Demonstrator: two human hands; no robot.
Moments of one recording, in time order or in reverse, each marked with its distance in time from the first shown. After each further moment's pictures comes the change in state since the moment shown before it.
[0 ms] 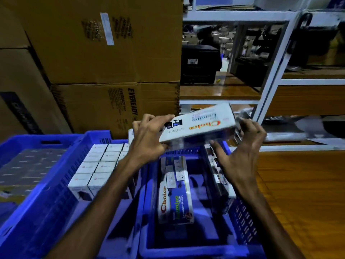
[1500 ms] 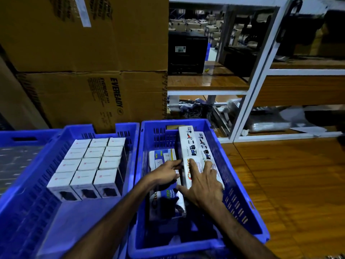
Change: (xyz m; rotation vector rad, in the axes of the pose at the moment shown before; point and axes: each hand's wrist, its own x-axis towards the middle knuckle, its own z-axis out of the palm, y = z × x) left_hand -0.063 -0.006 0.161 -0.832 -0.870 -0.583; right_hand -0.097 0.018 0.043 -0.749 -0.815 0.215
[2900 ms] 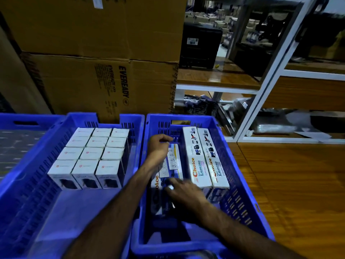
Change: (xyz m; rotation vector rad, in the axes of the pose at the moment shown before) left_hand 0.007 0.028 -0.033 -0.255 0.746 0.059; right_hand -0.001 -0.034 0.025 -0.297 -0.271 -0.733
